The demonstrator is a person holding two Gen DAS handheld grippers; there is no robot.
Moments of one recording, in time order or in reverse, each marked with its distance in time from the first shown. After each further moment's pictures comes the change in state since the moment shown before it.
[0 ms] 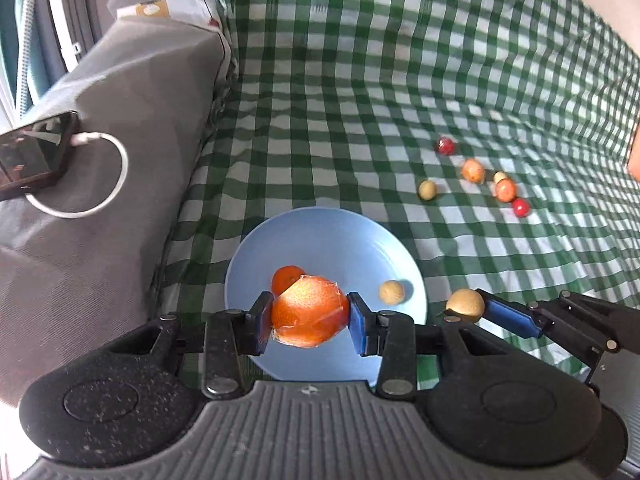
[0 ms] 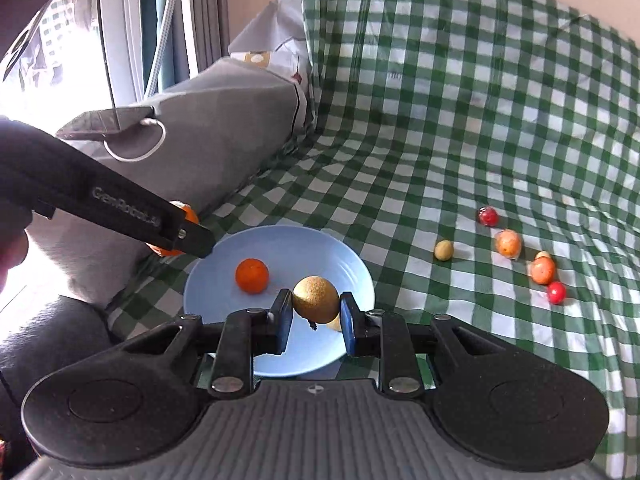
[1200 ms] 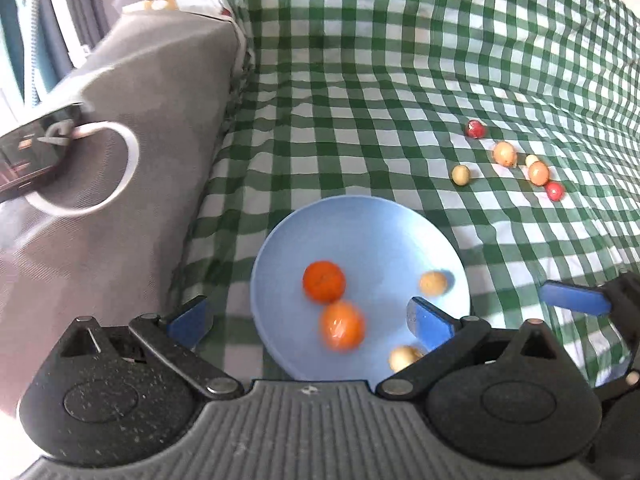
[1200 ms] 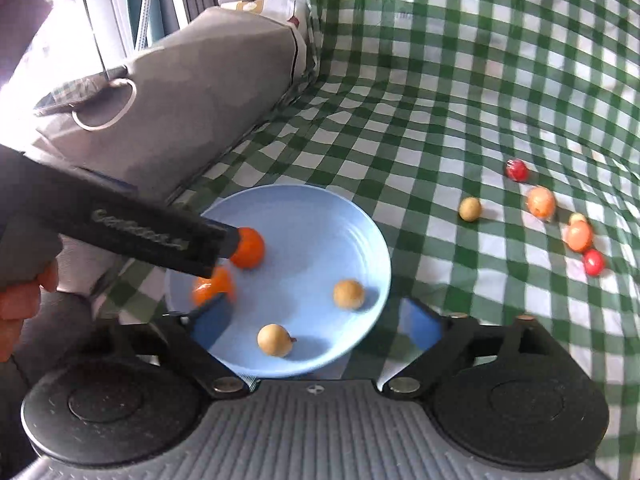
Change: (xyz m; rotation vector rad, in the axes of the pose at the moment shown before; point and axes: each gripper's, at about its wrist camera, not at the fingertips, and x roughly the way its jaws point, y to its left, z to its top) left arm 0.010 0.010 -0.010 0.029 0.010 0.081; right arm 0.027 -0.008 -0.002 0.058 0.135 0.048
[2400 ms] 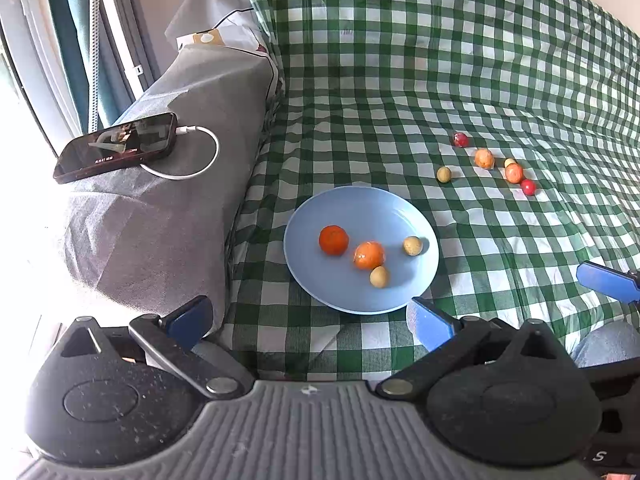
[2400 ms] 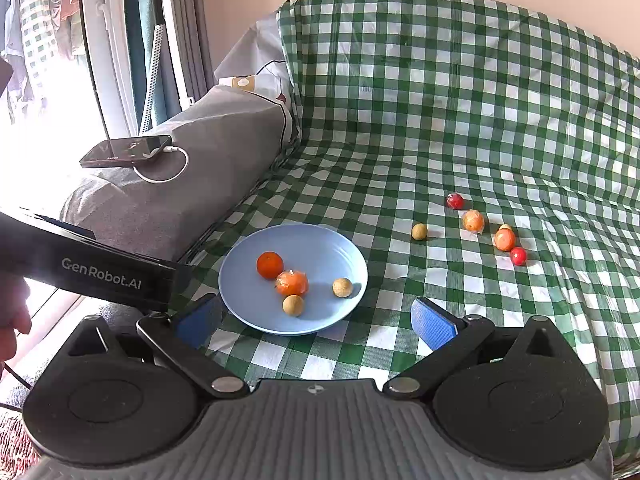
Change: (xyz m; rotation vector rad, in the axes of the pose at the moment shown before) left arm -0.116 -0.013 -0.050 -0.018 -0.059 0.067; right arm -0.127 0.037 -0.039 0.051 -0.165 -0.090
